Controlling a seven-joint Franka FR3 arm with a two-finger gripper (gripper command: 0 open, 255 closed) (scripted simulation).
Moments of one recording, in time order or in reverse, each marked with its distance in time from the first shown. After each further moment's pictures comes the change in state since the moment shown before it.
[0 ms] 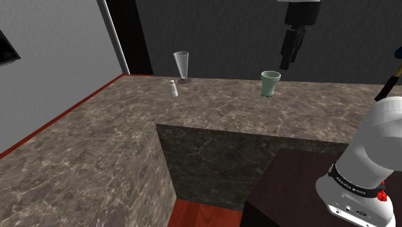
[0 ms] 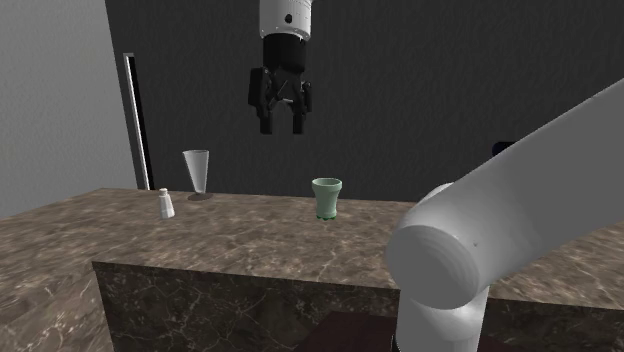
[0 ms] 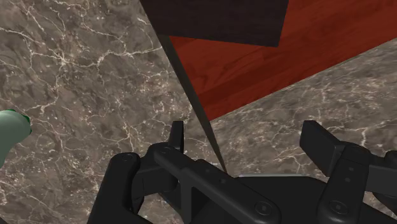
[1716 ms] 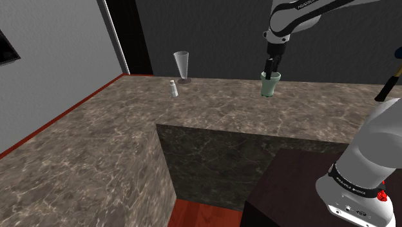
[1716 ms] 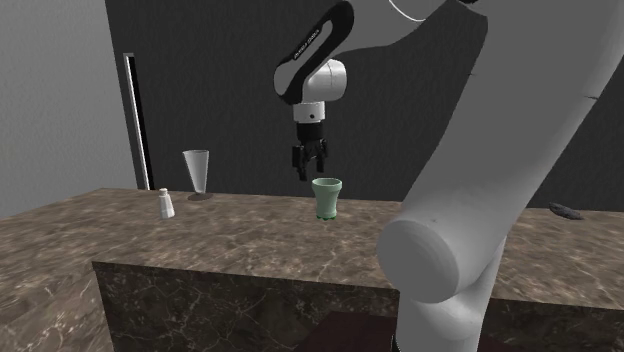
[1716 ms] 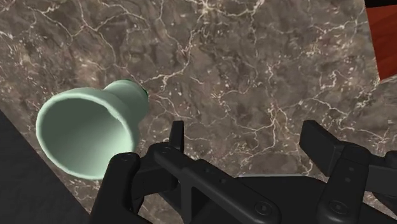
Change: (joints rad) arm -0.142 0.532 -0.300 0.025 -0.246 0.547 -0.332
